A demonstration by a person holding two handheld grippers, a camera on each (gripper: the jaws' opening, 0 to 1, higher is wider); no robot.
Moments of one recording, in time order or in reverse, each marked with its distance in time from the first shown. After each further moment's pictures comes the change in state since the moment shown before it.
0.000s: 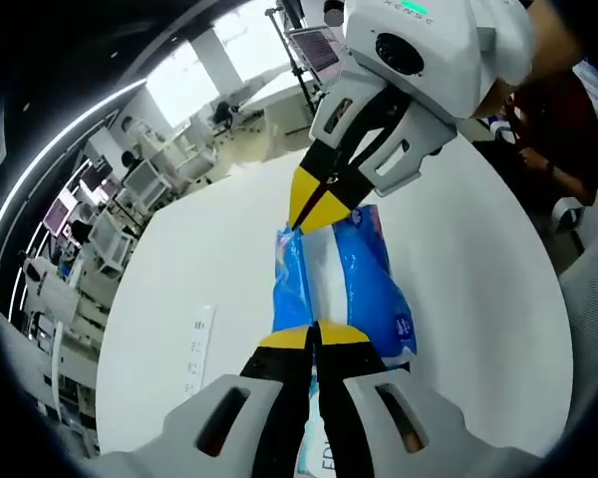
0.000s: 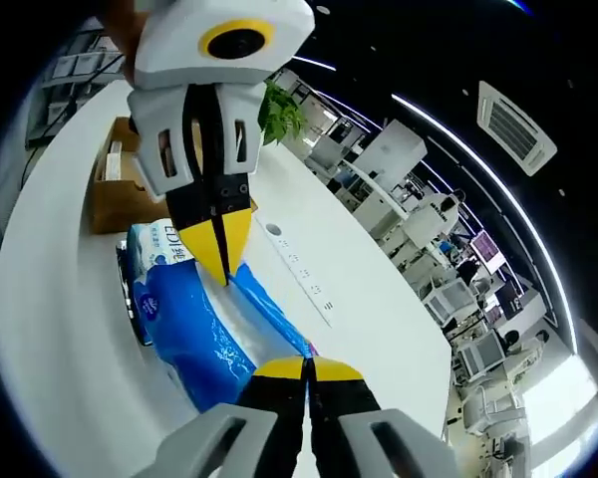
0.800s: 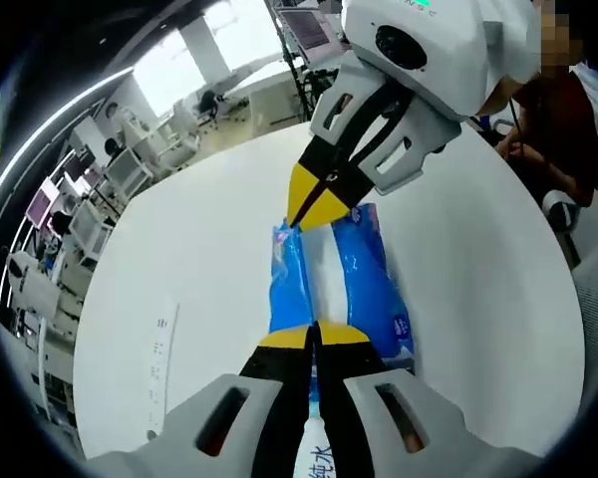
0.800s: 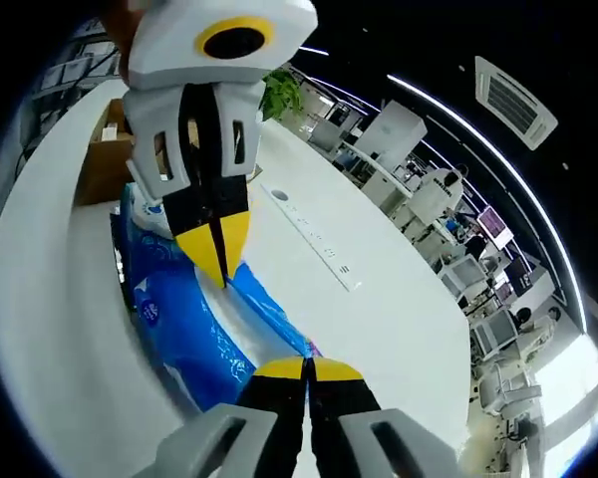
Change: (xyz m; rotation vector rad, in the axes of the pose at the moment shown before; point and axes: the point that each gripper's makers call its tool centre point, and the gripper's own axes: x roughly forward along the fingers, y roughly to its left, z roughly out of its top) left arm 0.052 -0.023 -0.023 -0.030 0.037 -0.077; right arm 0.030 0.018 -0.049 0.053 0.059 0.029
